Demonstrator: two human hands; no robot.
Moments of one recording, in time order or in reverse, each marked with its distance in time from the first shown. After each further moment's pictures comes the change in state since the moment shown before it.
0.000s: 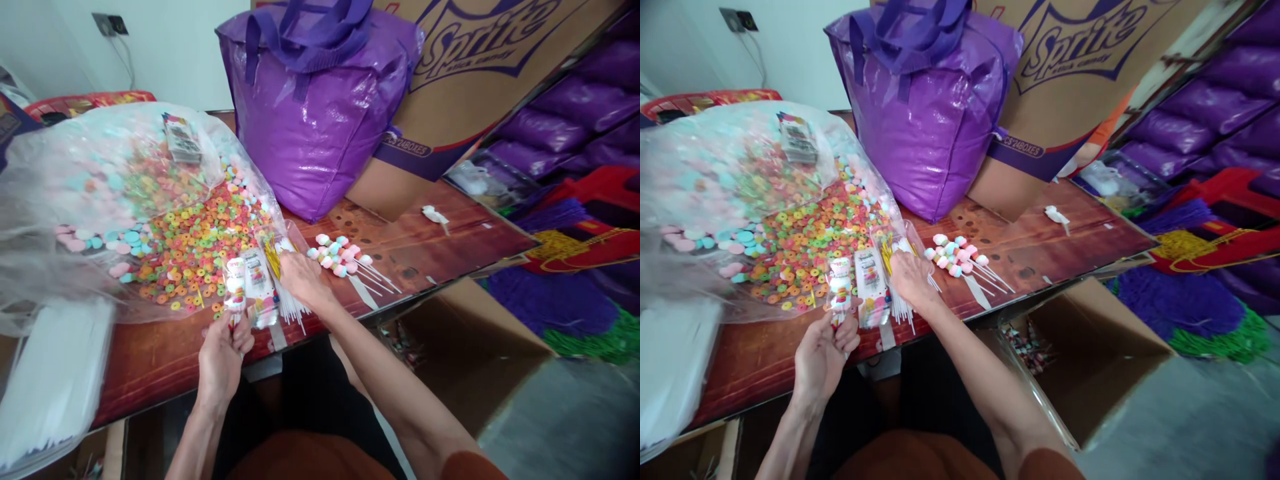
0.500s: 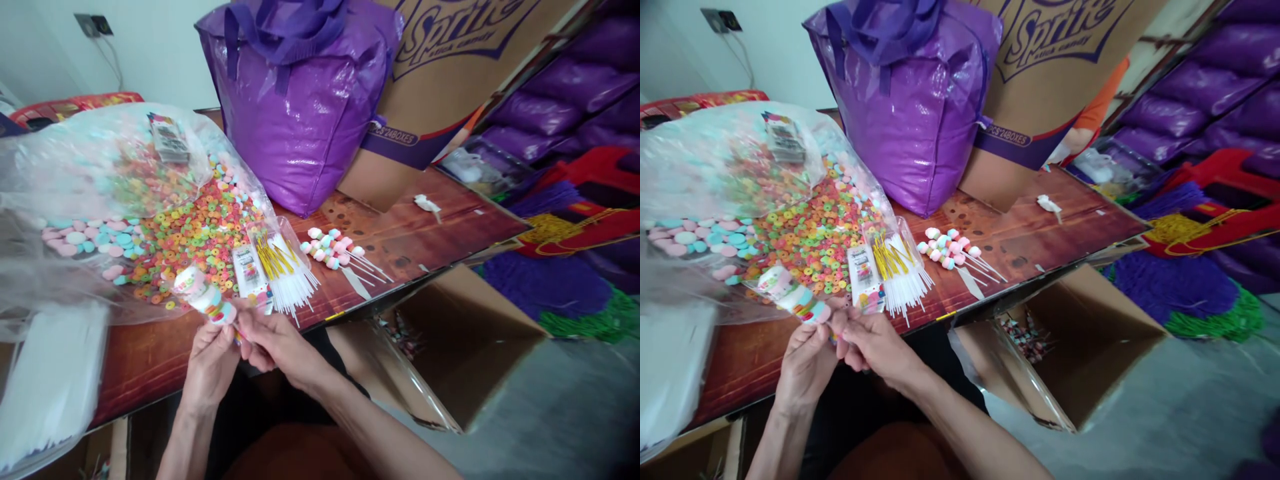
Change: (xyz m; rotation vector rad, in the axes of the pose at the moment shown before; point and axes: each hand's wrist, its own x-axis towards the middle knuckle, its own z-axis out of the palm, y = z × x) left_hand -0.013 0.003 0.000 0.084 -0.262 0.200; right_hand -0.106 -0.023 0.044 1.457 -0.368 -0.208
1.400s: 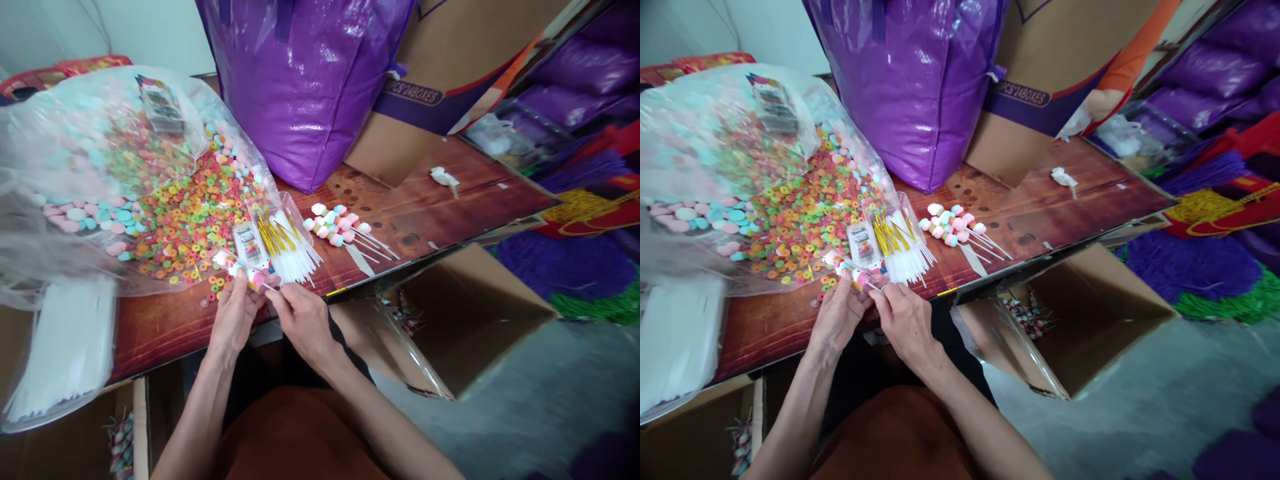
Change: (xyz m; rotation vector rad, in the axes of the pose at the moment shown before) left_hand 0.024 -0.029 0.009 -0.002 0.186 -0.175; right_hand -0.018 0.030 -0.019 -0.935 0.593 -0.364
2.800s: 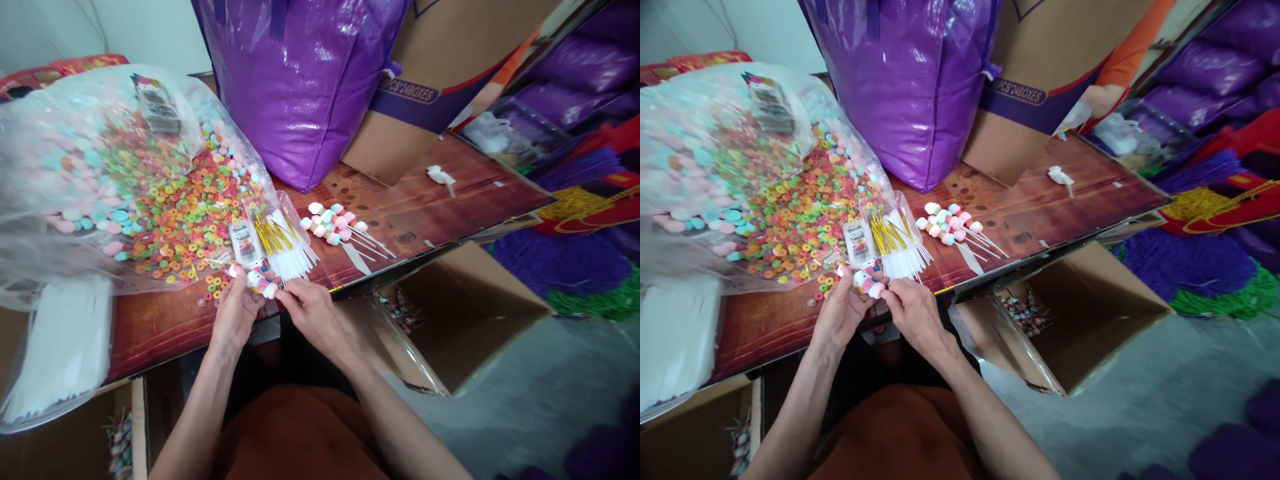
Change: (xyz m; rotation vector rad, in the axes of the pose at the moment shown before) left_hand 0.003 -0.002 0.006 -0.053 0.039 -0.078; right_hand 0.008 0.019 -0.020 0.134 -0.084 -0.066
